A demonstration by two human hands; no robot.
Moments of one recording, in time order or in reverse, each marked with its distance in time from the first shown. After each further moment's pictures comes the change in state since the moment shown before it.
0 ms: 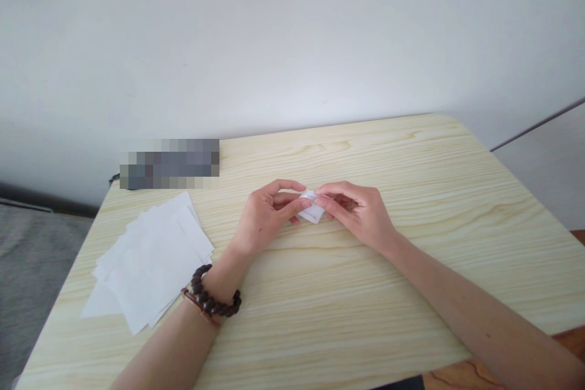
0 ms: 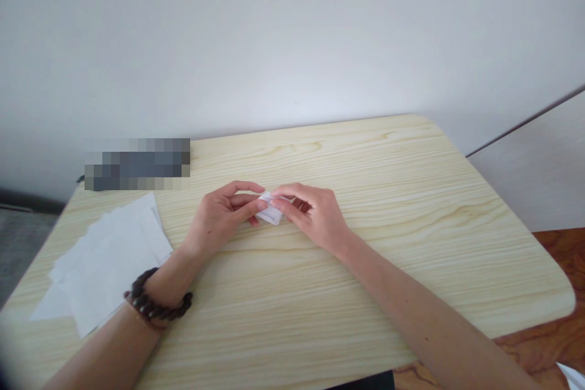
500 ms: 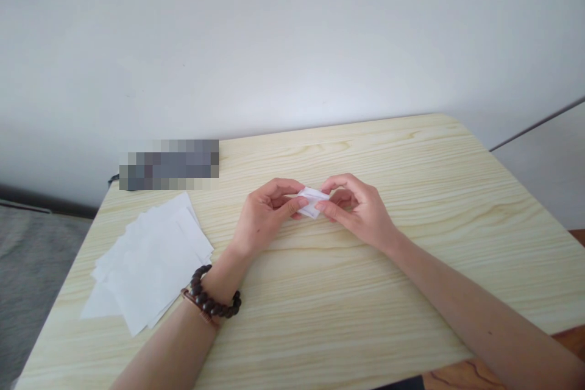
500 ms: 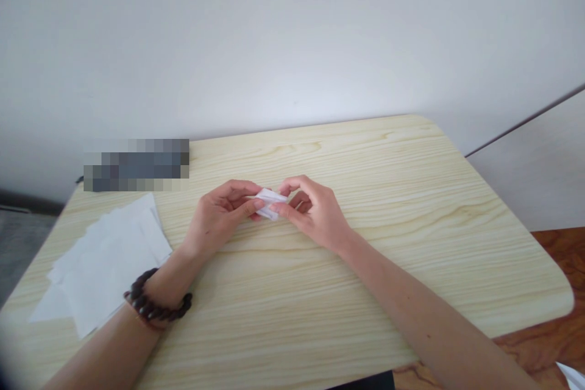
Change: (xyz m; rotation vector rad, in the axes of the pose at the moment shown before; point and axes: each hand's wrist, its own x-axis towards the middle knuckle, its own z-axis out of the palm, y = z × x) left_hand 0.001 -0.004 0.000 -0.027 0.020 0.090; right_hand 0.001 -0.001 -0.004 0.068 -0.058 0.098
